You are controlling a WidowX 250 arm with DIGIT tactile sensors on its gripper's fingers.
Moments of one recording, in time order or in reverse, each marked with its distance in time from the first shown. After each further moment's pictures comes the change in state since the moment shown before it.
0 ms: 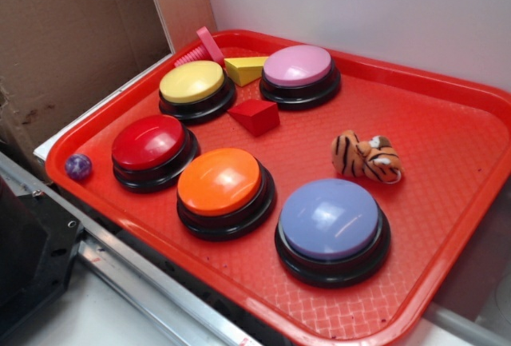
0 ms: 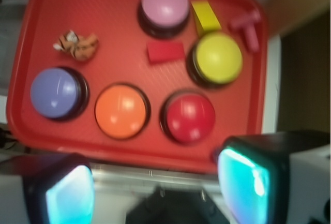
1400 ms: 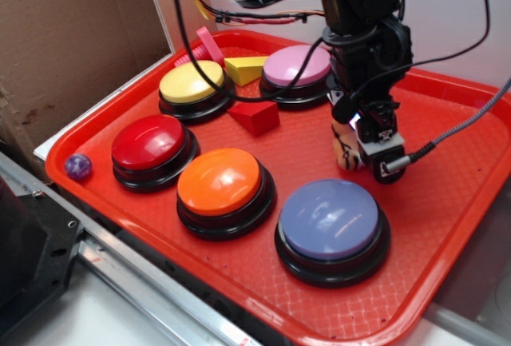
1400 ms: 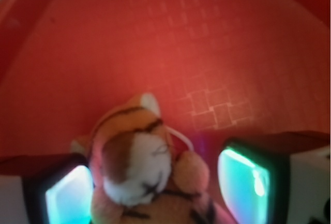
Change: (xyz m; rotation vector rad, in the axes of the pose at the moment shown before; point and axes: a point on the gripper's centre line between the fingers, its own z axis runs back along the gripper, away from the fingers) arm 0.119 -0.073 -0.206 -0.129 0.043 -0.366
